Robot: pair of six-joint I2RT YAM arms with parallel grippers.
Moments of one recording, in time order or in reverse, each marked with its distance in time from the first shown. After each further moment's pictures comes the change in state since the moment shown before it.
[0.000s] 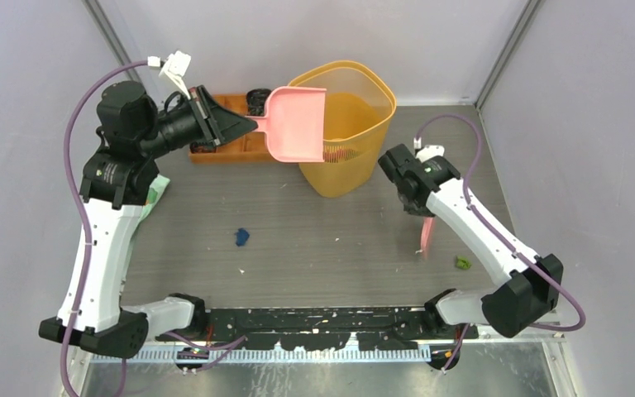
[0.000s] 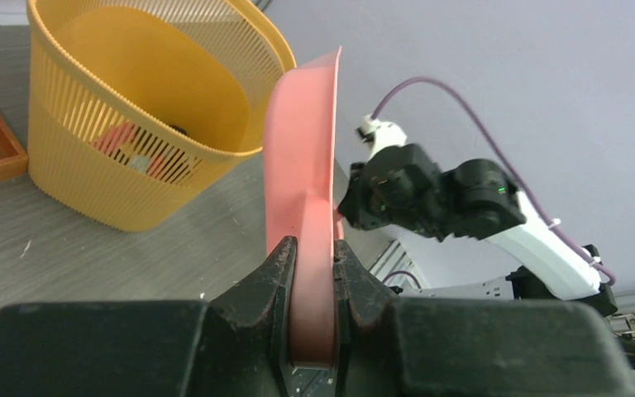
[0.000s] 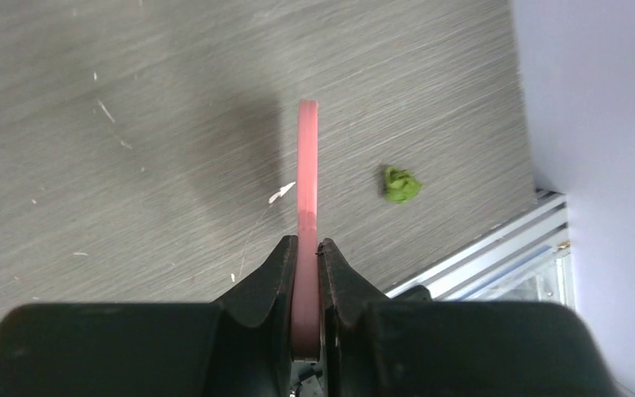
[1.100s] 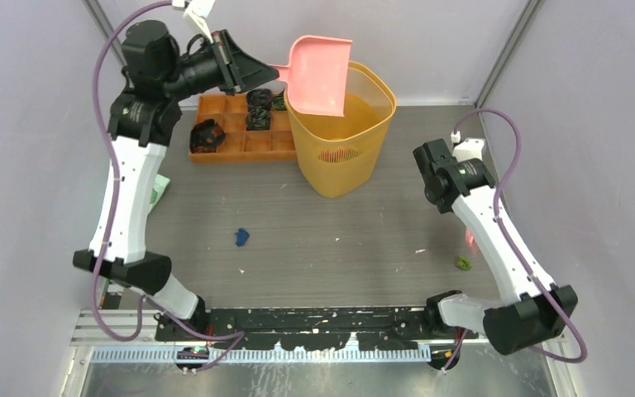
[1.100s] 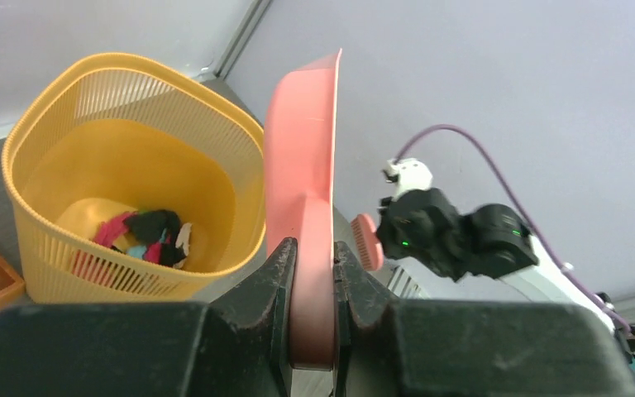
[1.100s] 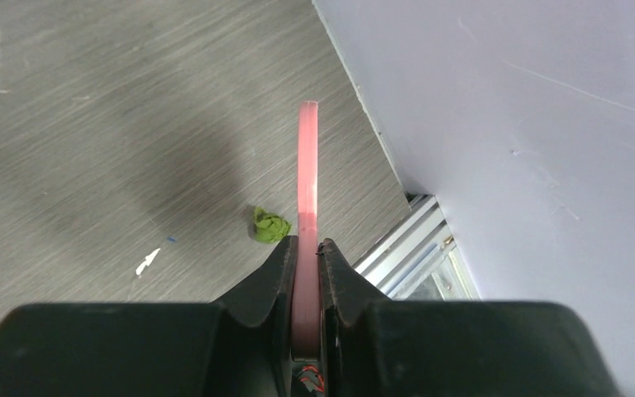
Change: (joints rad) left arm -0.037 0.418 0.476 0.019 0.060 0.032; right arm -0.185 -0.133 0.072 -0.086 0.247 -0.155
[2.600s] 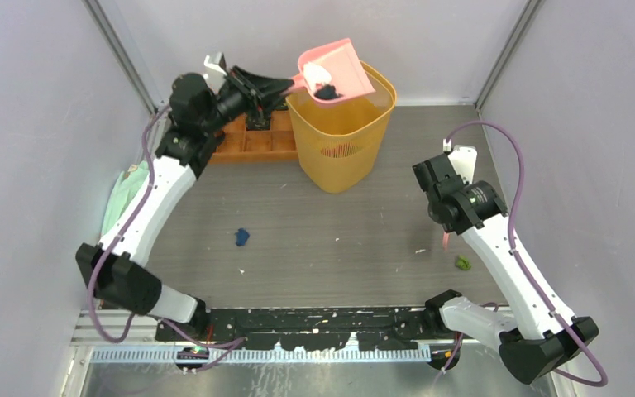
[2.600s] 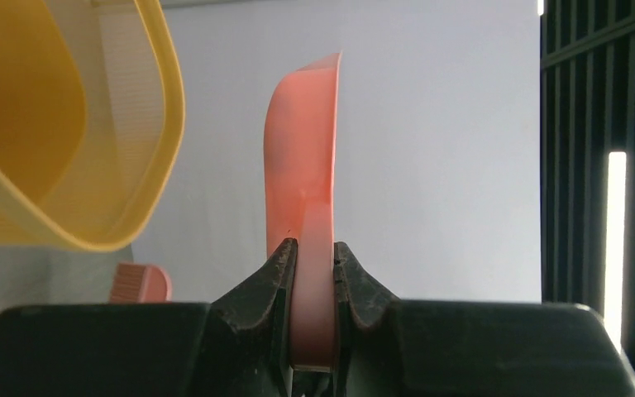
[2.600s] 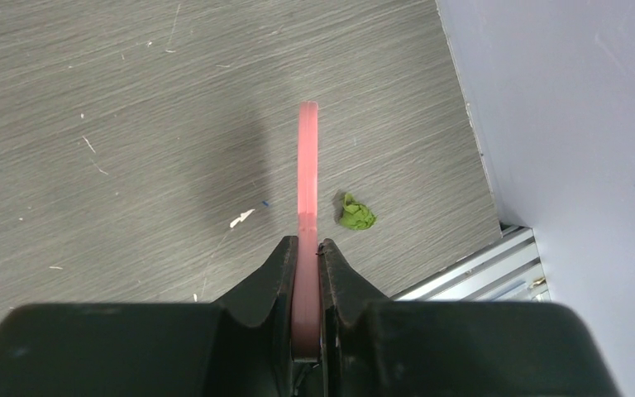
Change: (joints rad) left arm -0.104 -0.224 -0.770 0.667 -0.241 -0.943; right arm 0.117 -0.149 -0.068 0.089 -0.180 -0.008
